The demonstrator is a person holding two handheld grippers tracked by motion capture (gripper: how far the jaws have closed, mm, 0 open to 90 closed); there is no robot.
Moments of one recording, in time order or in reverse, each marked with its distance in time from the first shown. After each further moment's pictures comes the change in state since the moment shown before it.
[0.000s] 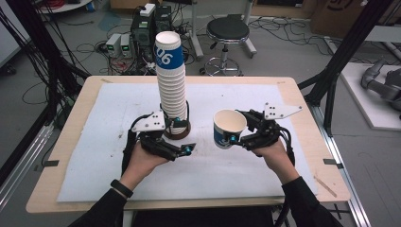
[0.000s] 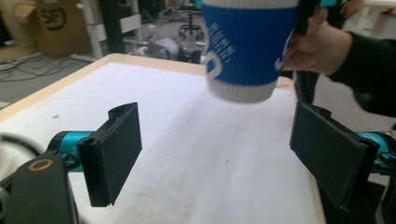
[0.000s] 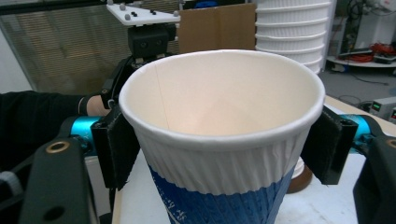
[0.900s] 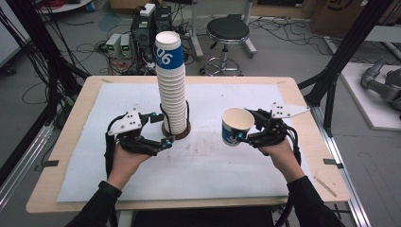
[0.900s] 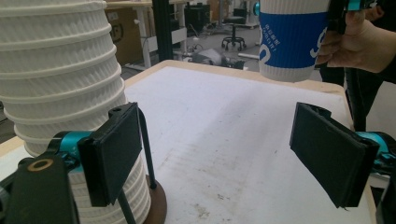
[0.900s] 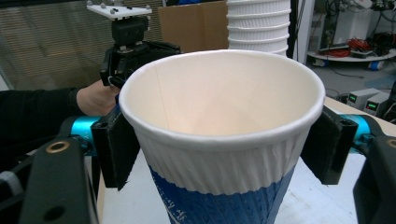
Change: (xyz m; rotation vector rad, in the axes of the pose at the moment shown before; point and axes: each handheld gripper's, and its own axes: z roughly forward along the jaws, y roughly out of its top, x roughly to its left) left arm 0.014 -0.014 -0.040 -0.055 0.161 0.011; right arm -0.011 -0.006 -0.018 0.015 -0.063 0.011
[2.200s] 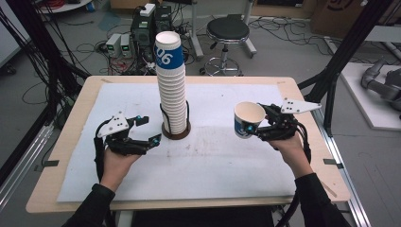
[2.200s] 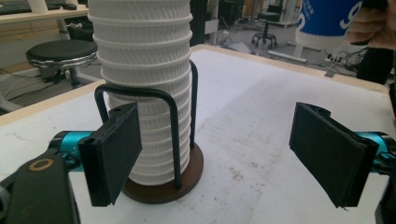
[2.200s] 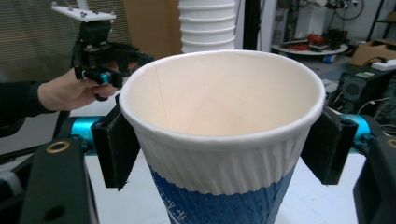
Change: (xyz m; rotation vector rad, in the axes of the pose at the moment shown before) left arm 0.019 -0.031 -0.026 0.035 0.139 -0.075; right arm -0.020 0.002 -0.026 0.032 -0.143 -0.027
